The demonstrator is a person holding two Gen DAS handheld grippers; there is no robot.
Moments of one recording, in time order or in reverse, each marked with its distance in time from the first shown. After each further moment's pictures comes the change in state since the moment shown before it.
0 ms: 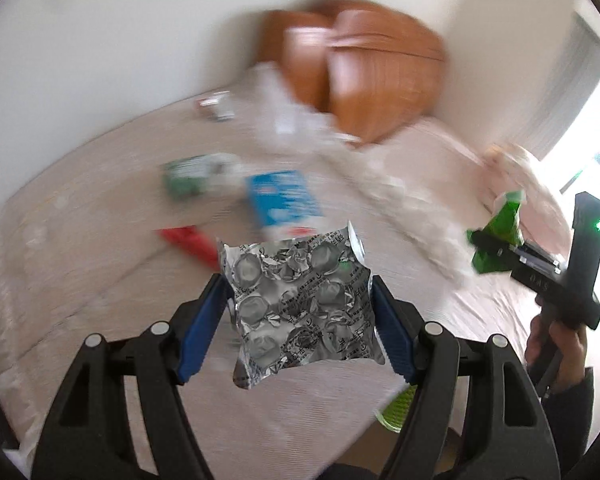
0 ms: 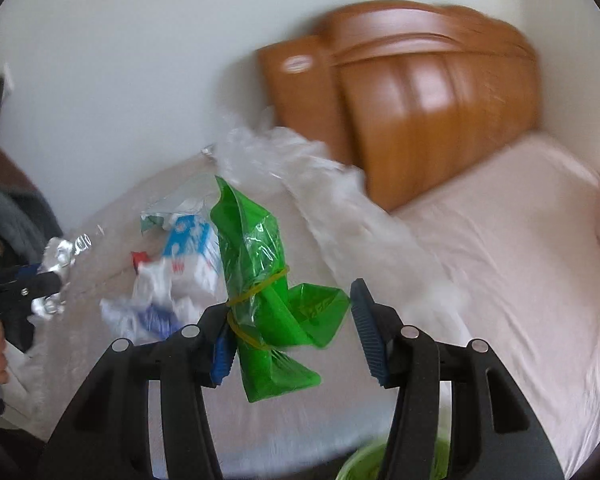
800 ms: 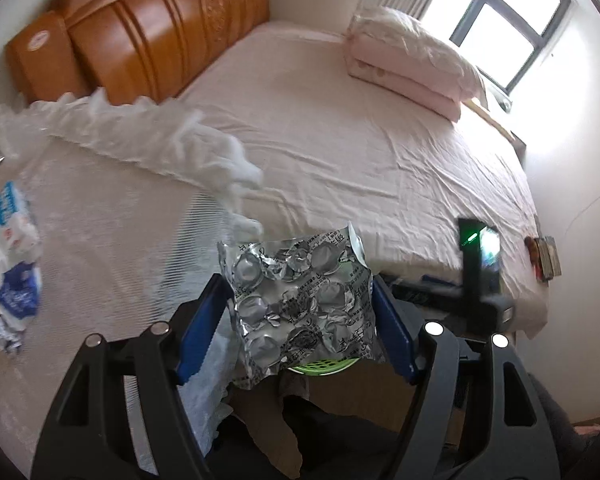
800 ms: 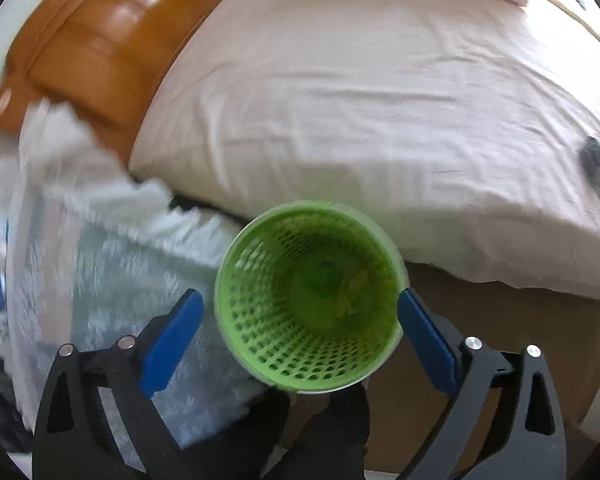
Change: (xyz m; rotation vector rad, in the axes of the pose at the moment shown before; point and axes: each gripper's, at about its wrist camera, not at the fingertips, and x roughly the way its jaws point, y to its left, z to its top) left arm 0.072 -0.262 -0.093 0.455 0.254 -0.226; right arm -0.047 -0.211 -0.245 0.741 0.239 -0.377
